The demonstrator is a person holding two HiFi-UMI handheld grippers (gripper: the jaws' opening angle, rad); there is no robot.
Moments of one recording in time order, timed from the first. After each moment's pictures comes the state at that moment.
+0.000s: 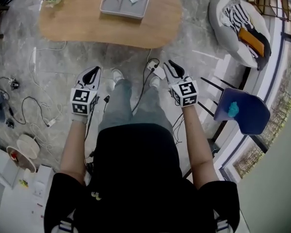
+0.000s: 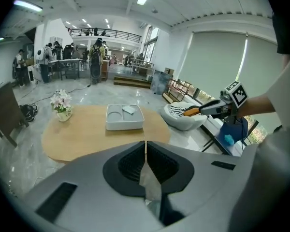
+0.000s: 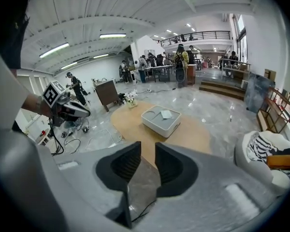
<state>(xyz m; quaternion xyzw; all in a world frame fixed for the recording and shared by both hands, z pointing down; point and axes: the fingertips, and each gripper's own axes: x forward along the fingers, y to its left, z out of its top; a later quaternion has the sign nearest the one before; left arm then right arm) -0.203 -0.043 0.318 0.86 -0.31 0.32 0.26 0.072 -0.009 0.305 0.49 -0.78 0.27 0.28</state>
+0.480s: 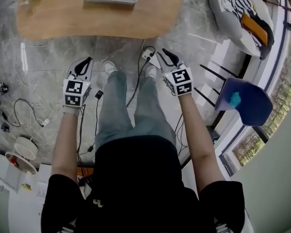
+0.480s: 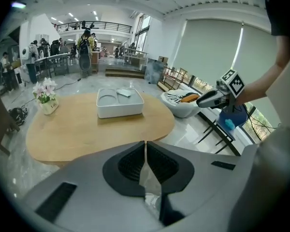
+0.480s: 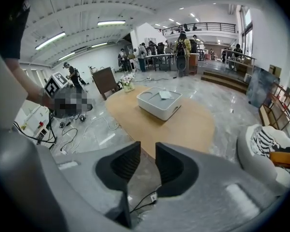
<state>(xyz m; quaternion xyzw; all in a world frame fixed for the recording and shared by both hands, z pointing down) -0.183 -0.064 0.444 0.86 -0.26 0.37 0.24 0.084 -0.019 0.431 0.48 -0.76 0.29 0.33</state>
